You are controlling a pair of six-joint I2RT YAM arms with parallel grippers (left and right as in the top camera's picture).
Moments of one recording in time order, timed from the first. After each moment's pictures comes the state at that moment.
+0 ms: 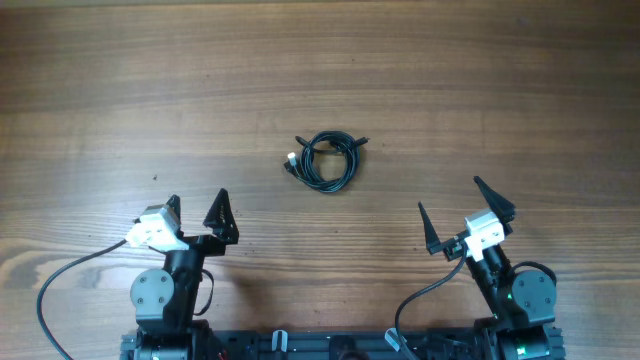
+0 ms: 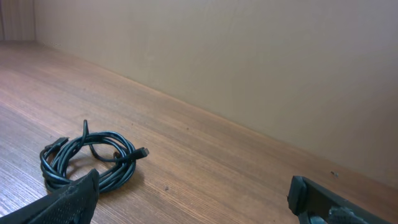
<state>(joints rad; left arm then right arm) 0.02 0.01 0.05 -0.15 0.10 -0.42 0.15 0.01 0.01 0.02 -0.25 -0.26</state>
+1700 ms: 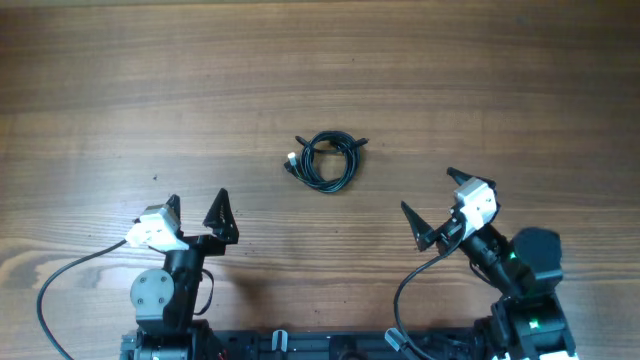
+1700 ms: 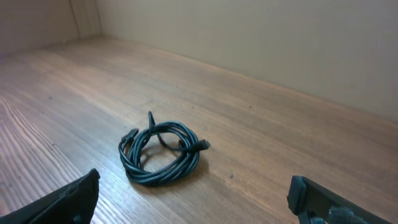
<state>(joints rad) 0.02 0.01 0.05 -0.15 0.10 -0.42 0.14 0.43 0.26 -0.06 -0.45 -0.14</state>
